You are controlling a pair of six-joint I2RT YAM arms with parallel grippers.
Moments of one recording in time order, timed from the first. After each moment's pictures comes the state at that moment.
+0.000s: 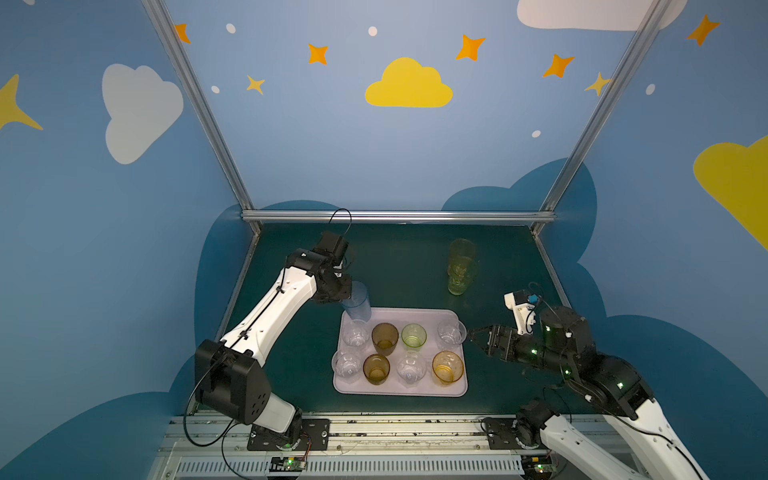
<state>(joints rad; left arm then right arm) -0.35 1.52 1.39 -1.10 -0.01 -0.36 0.60 0.61 0.93 -0.94 -0.25 0.70</state>
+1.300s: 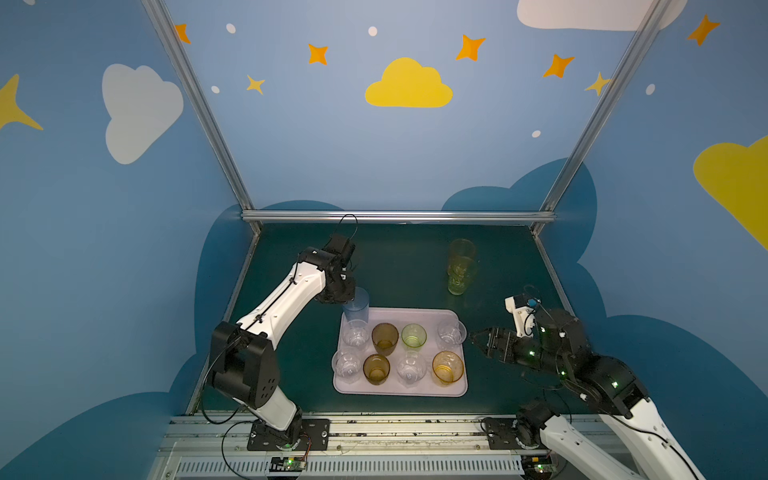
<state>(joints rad) -0.36 1.60 1.40 -1.10 -0.04 -0.36 0.58 0.60 0.89 -0.97 -0.21 0.70</state>
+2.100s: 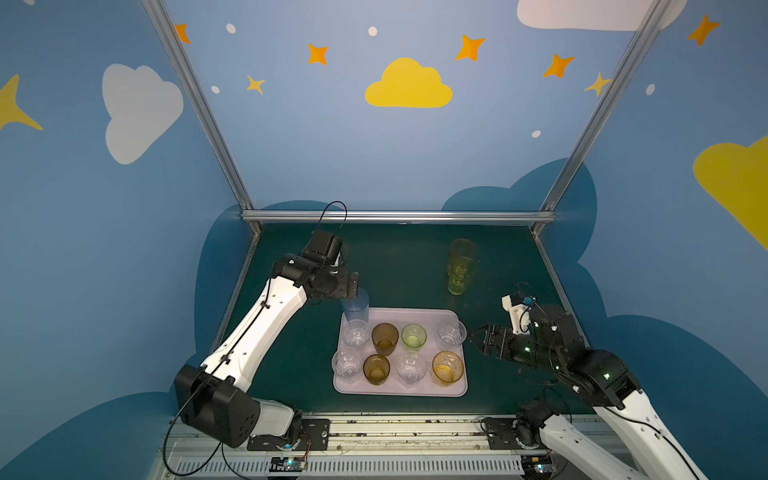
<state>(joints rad) -0.36 1.35 1.37 -1.04 -0.07 -0.30 0.57 0.66 0.90 -0.97 -0.20 0.71</state>
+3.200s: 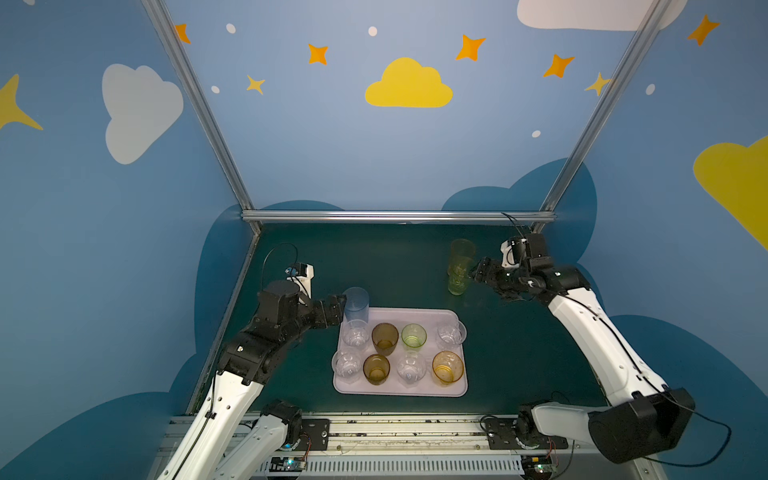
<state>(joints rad) -0.32 0.78 0.93 -0.72 0.10 -0.42 0.26 1.33 1.29 -0.87 -0.16 0.62</state>
